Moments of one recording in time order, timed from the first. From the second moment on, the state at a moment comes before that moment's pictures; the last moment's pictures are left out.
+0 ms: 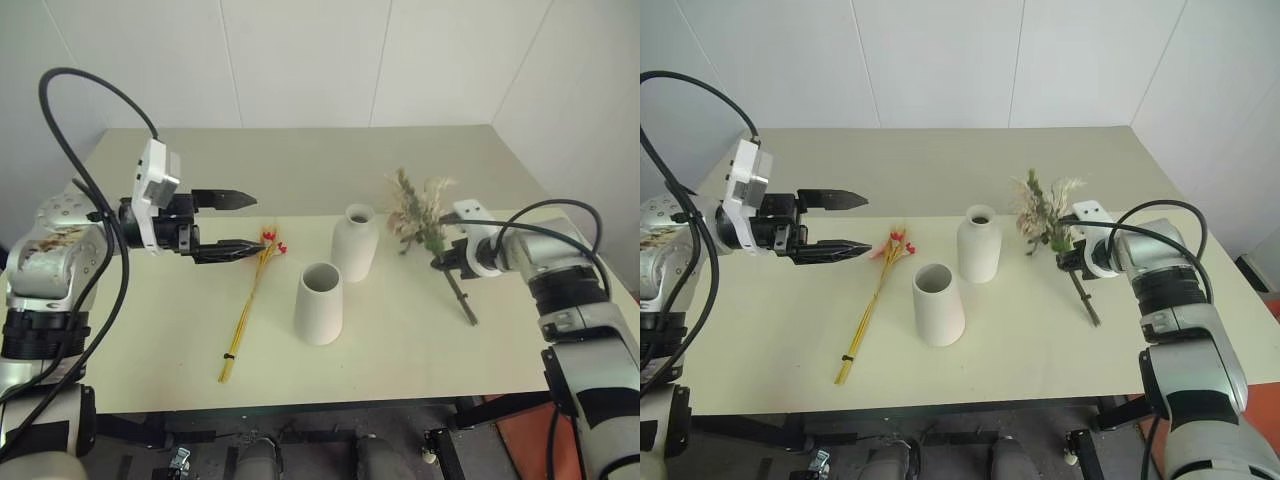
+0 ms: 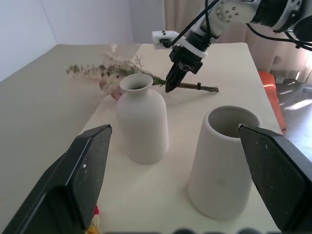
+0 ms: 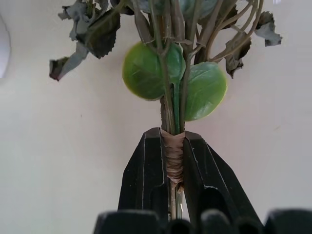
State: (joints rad) left arm -0.70 0.85 0.12 0.04 -0.57 0.53 -1.30; right arm -0.96 -0.65 0.08 0.48 0.21 1.04 0.59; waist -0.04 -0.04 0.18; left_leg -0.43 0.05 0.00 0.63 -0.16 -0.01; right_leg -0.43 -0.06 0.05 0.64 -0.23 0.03
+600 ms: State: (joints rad) left arm -0.66 0.86 0.17 -0.01 -0.60 0.59 -1.20; right arm -1.04 -0.24 -0.21 0.20 0.32 0.41 0.32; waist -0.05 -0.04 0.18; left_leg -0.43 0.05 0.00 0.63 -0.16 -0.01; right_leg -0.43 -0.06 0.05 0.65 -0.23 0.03
